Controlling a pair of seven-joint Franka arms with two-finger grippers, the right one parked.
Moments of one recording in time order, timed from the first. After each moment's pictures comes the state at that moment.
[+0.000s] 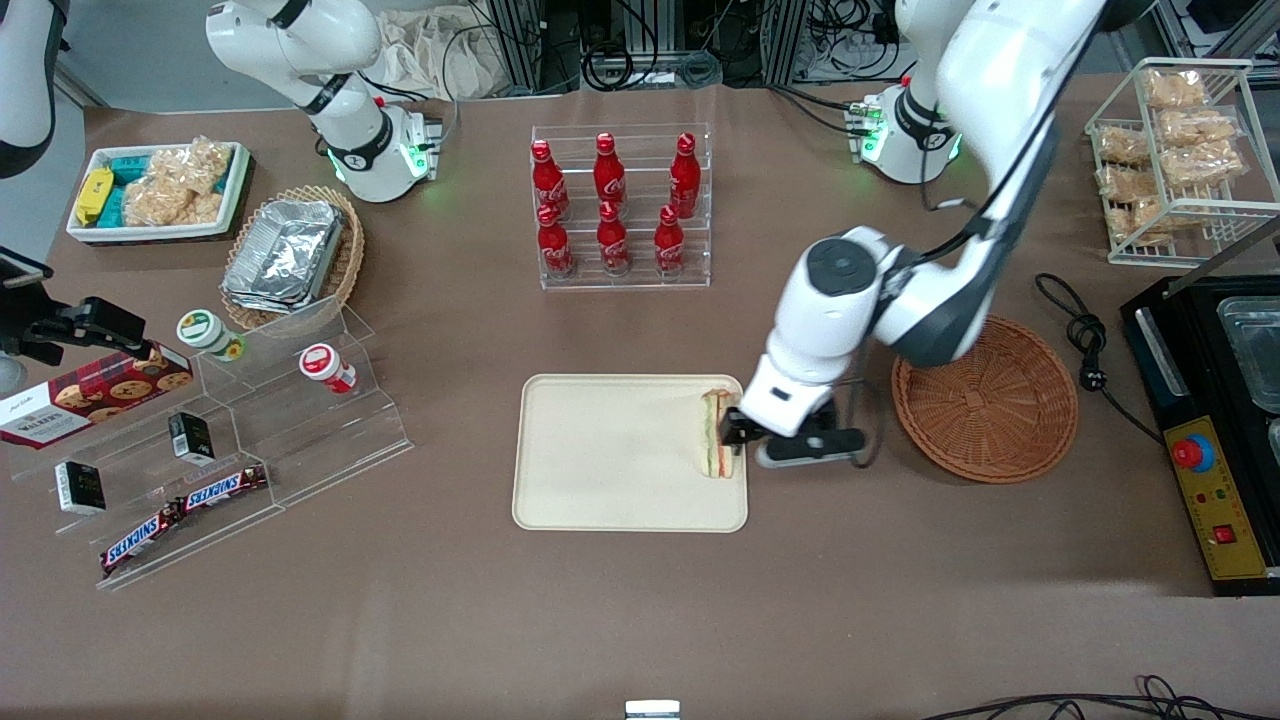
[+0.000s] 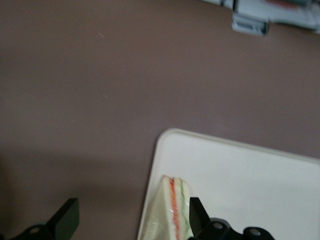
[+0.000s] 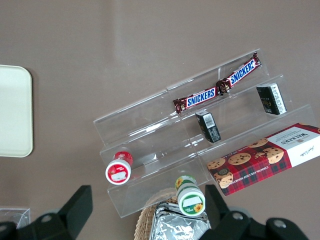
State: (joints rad) arm -0.15 0.40 -0.37 -1.74 0.33 2.41 -0.92
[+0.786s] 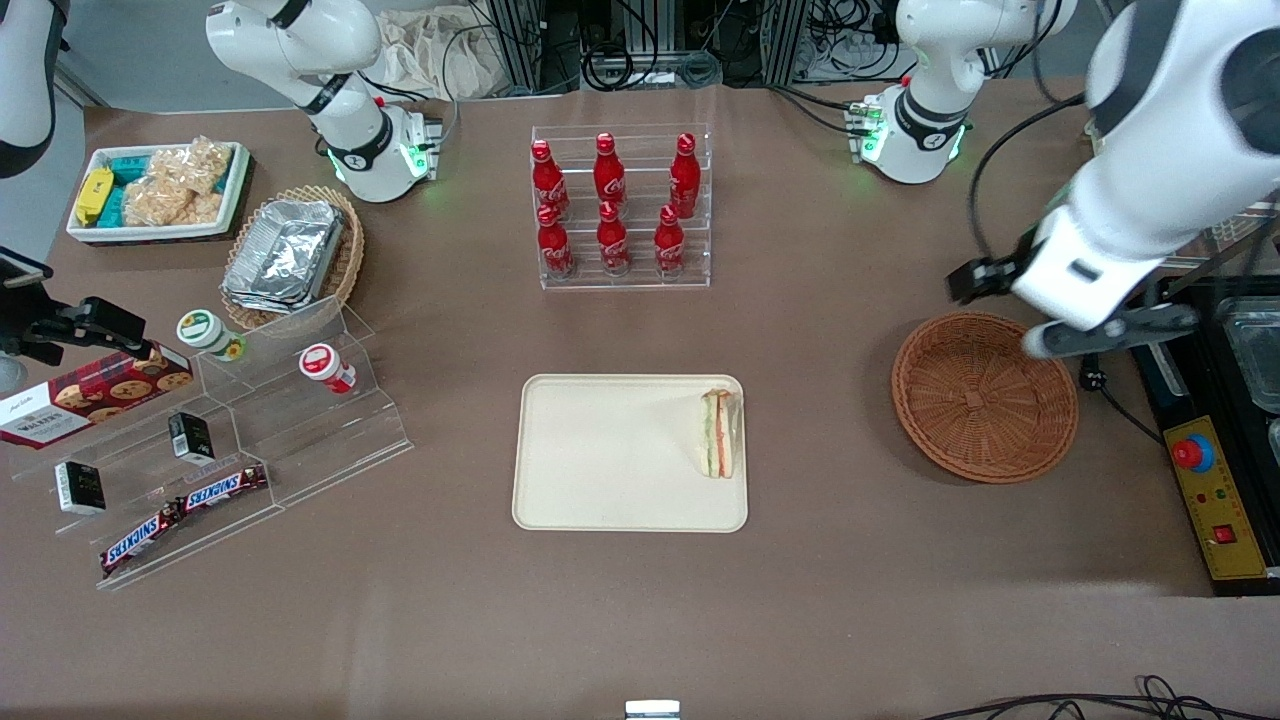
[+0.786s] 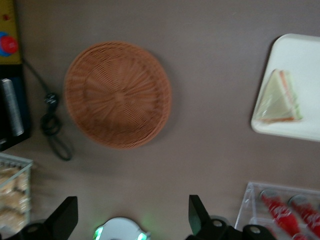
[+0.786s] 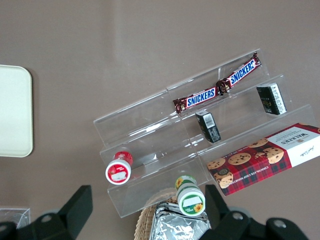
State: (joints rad) arm 0.08 0.07 -0.29 -1.48 0.06 1.41 -0.33
